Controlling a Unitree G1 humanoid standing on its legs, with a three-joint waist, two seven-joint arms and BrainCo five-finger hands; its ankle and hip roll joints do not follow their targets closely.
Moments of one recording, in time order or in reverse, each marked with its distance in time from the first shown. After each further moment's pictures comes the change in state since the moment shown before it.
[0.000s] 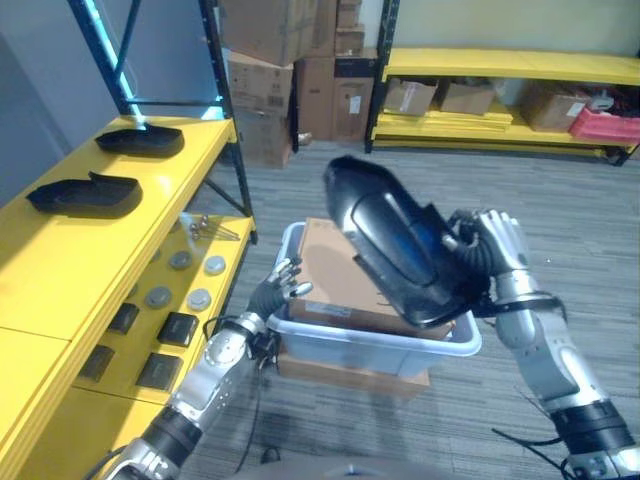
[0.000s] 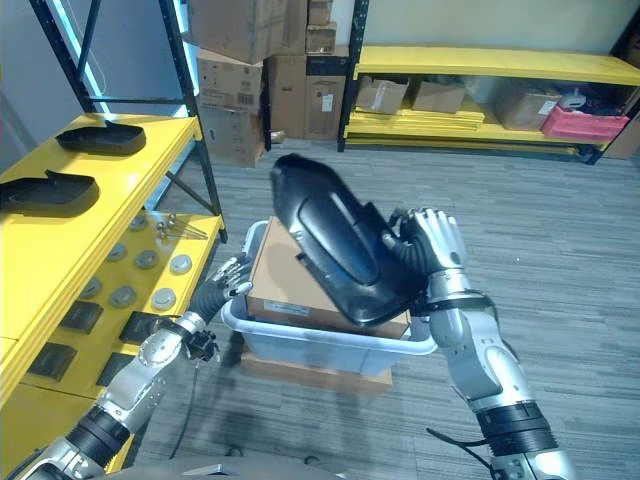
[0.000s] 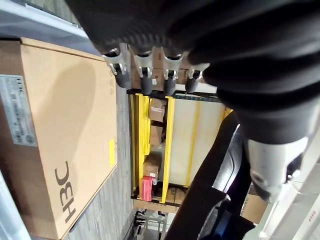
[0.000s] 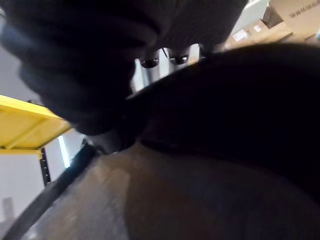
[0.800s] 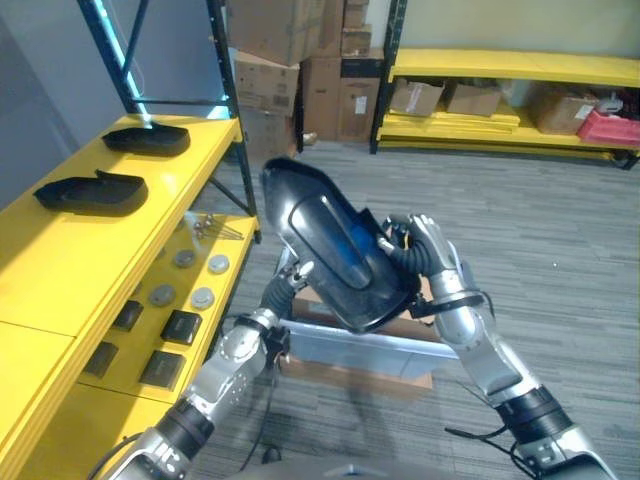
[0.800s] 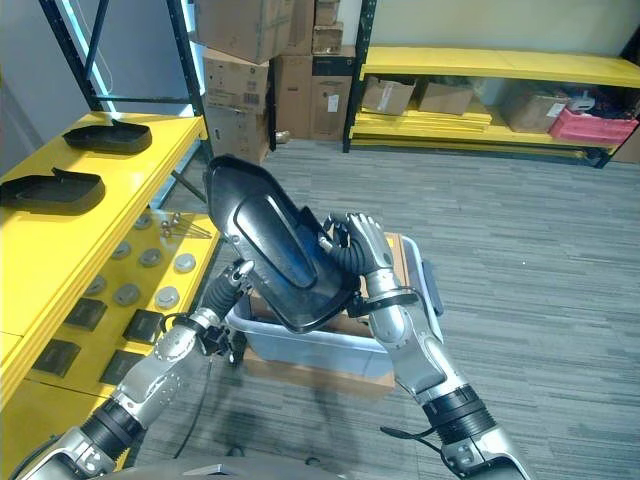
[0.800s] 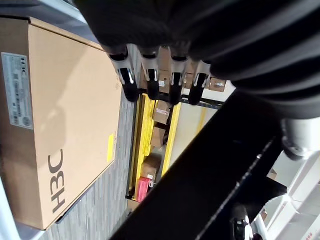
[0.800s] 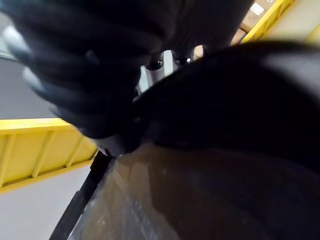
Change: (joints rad) left arm -0.051 -0.026 -0.076 0.006 -0.134 0.000 0.090; right arm -0.106 0.134 0.202 -0.013 0.170 0.024 0.022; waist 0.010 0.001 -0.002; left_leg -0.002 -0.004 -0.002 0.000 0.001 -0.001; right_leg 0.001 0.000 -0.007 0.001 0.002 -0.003
